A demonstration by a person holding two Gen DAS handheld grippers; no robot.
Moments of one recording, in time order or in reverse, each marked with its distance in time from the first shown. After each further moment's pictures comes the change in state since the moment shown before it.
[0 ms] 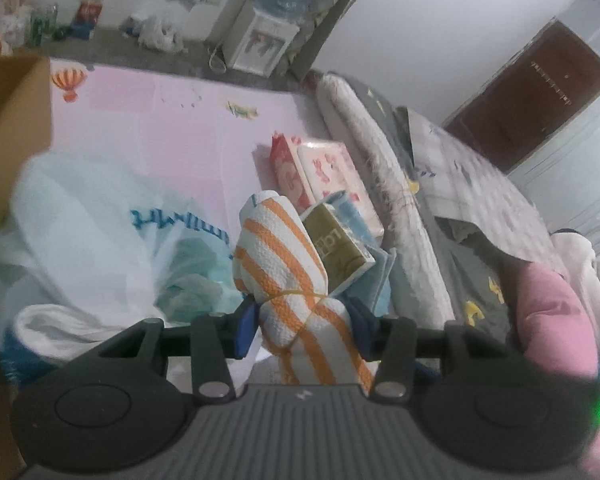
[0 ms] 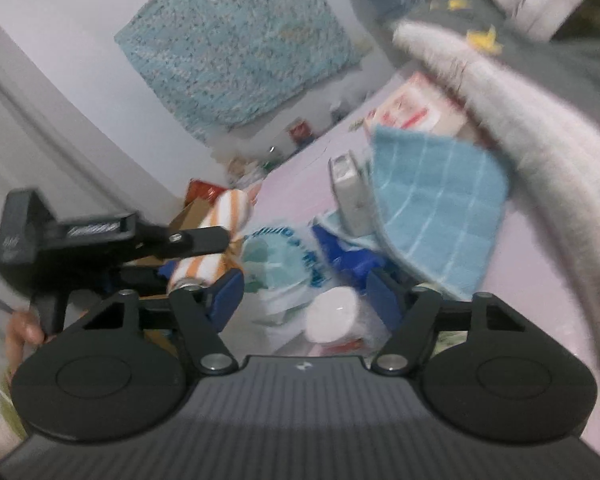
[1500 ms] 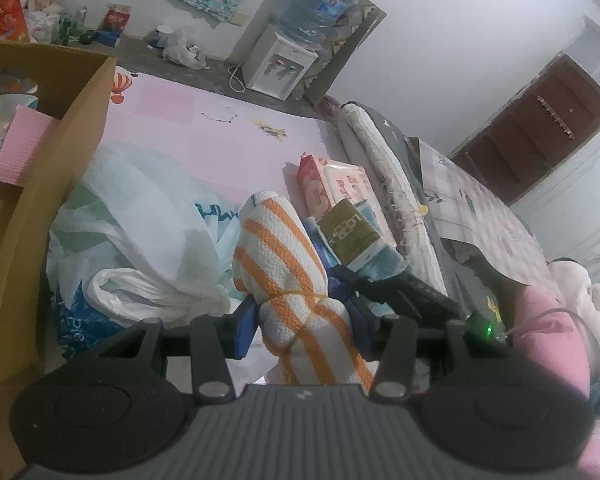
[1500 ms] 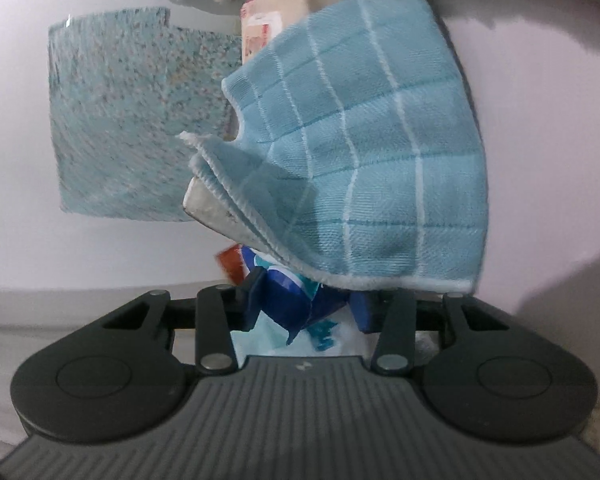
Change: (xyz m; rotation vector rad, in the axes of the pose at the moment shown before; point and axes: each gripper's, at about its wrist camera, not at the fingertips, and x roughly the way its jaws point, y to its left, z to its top) left arm -0.039 0.030 -0.021 -0.063 -0.070 0.004; right arm 0.112 -0.093 -0.017 0.787 -0.019 0.175
